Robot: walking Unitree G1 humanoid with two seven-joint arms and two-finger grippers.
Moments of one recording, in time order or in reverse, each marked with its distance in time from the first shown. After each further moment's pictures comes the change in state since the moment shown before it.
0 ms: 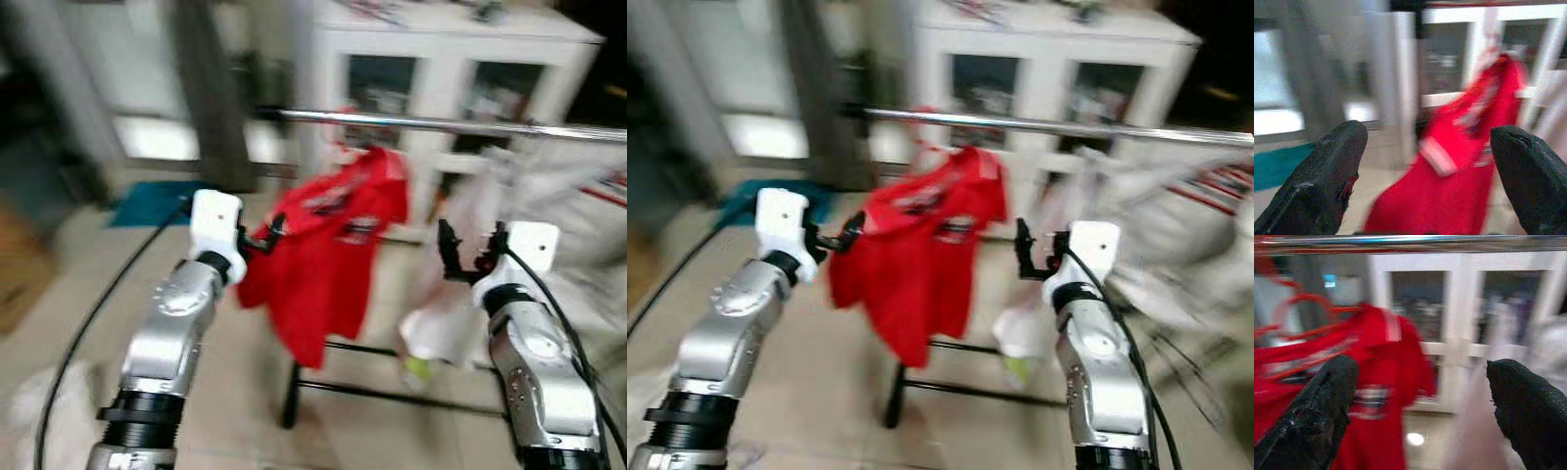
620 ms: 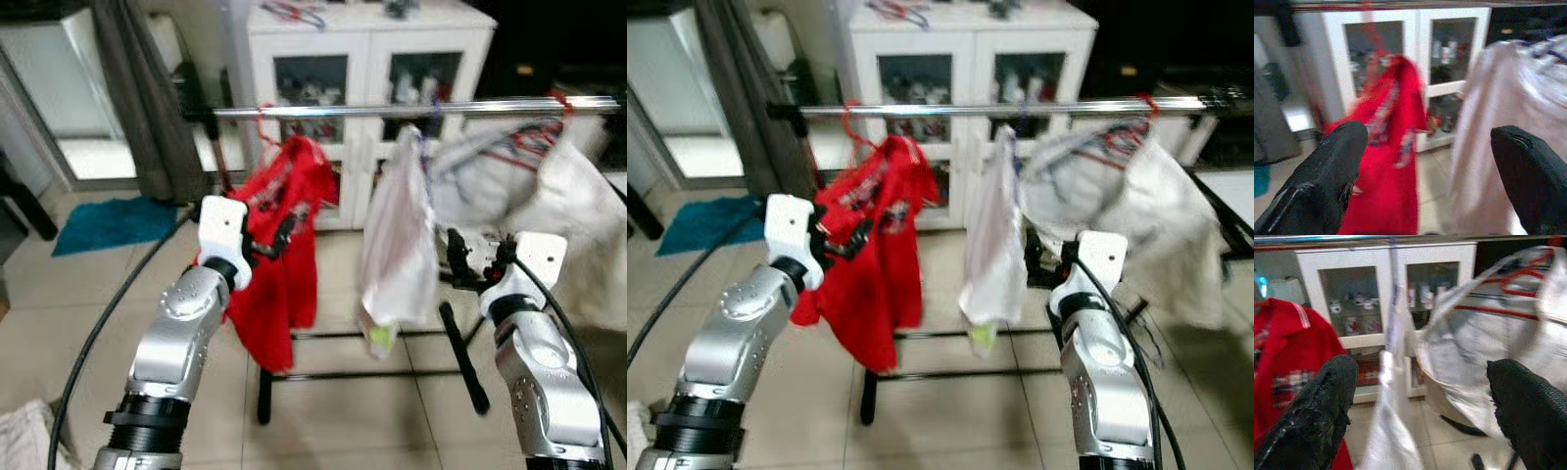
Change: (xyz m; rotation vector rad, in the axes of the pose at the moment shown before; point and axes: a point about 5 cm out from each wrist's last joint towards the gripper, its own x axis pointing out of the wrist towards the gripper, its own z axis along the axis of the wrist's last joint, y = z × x) left arm 0.000 -0.006 -0.004 -0.030 0.020 -0.023; right arm -0.007 -0.006 -0.009 0.016 0.029 -0.056
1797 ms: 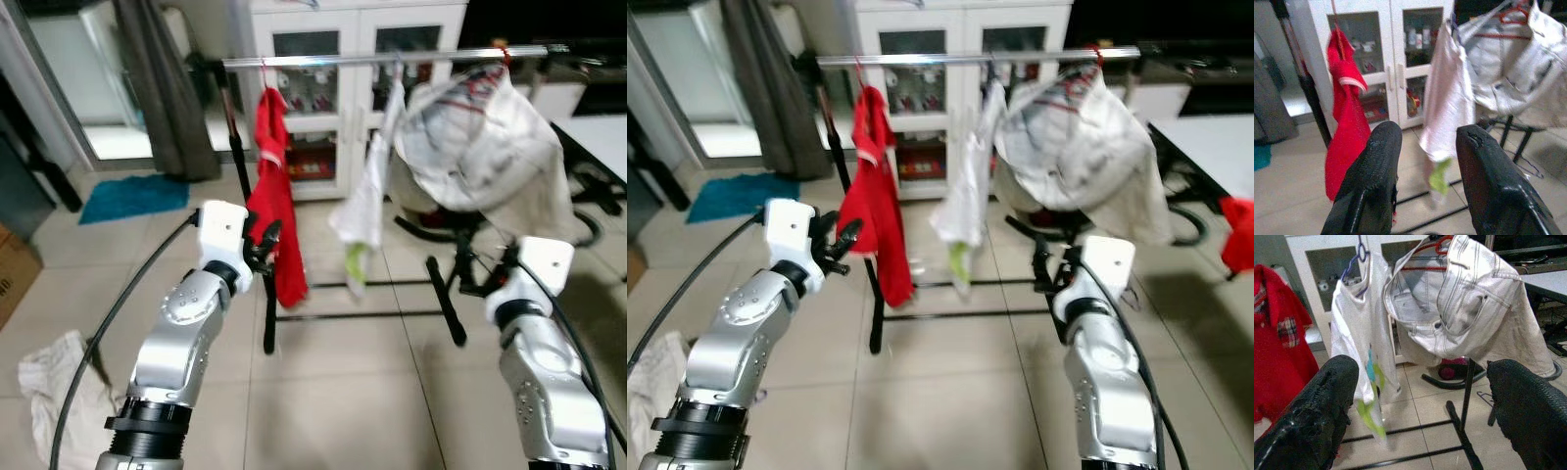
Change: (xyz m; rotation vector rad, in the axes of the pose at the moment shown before) left arm -0.002 -0.005 -0.003 -0.002 -0.001 -0.023; right arm -0.004 -0.008 -0.005 0.019 0.045 -0.069
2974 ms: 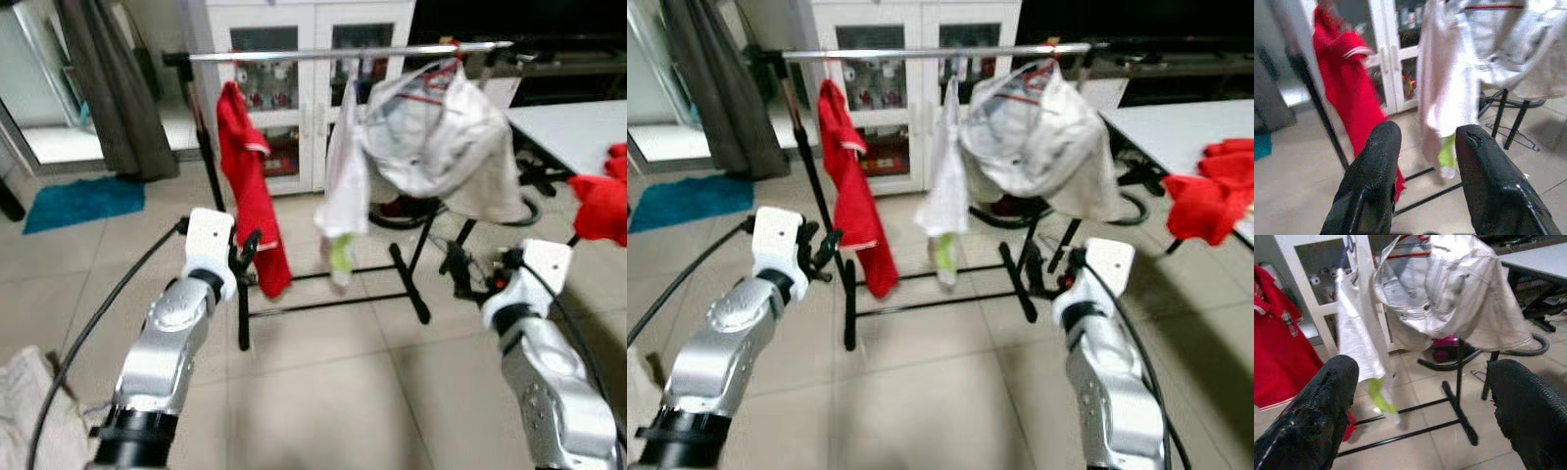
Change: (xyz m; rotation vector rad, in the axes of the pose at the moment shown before) left arm -0.009 0.009 -0.009 0.070 0.078 0.074; right arm -0.004 -0.001 0.003 0.039 0.051 0.050
